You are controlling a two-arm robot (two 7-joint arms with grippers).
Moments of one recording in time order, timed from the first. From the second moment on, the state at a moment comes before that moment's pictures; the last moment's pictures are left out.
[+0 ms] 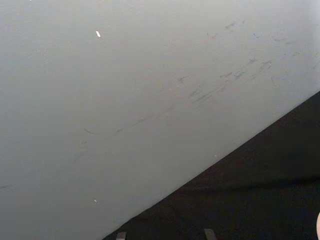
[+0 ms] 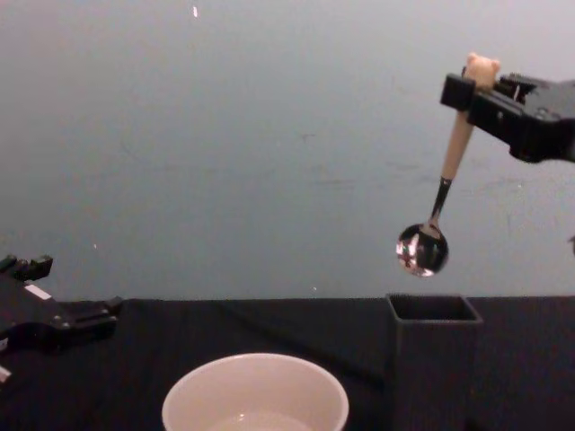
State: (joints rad) left arm -0.20 0.60 0.45 -1.41 -0.25 -0.12 0.03; right arm 0.25 0.48 -0.31 -1.59 0.49 -0.22 0.56
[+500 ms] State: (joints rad) left arm -0.20 0.60 0.45 -1.41 -0.25 -0.12 0.03; right arm 0.25 0.48 -0.32 -1.55 0.47 -0.19 0.56
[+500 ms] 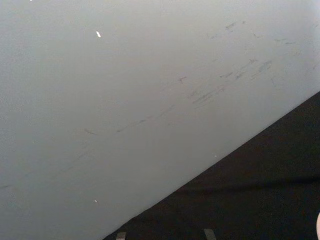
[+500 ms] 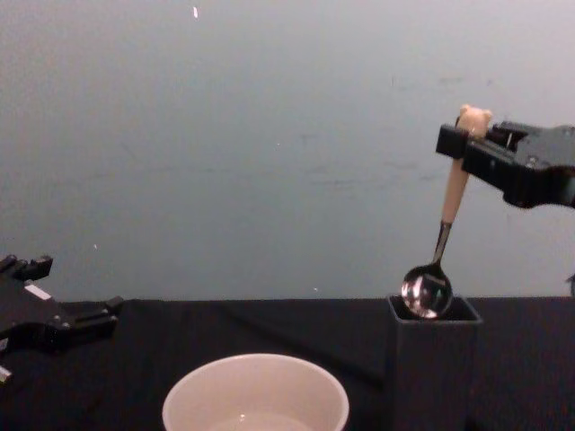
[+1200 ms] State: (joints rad) left arm -0.20 0.60 0.45 -1.41 -0.25 -0.12 0.03; right arm 0.24 0.41 -0.35 -1.49 0.46 -0.05 0.44
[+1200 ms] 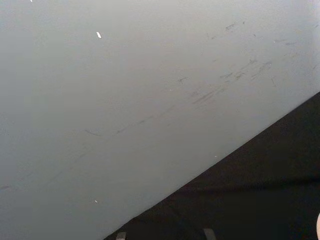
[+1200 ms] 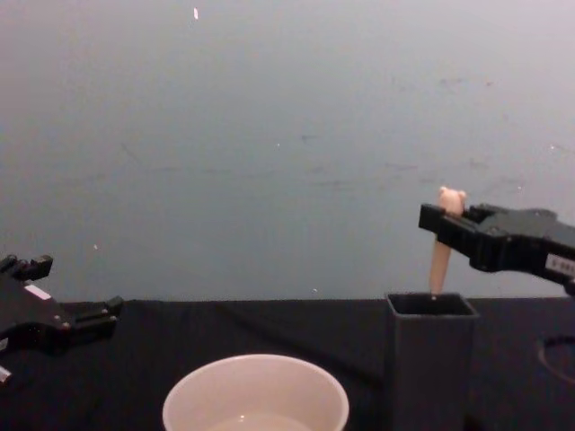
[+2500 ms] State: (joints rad) left arm -0.20 0.60 0.45 -1.41 -0.25 -0.12 0.03; right arm 0.17 0.38 -0.33 -1.50 0.44 0.04 0.36
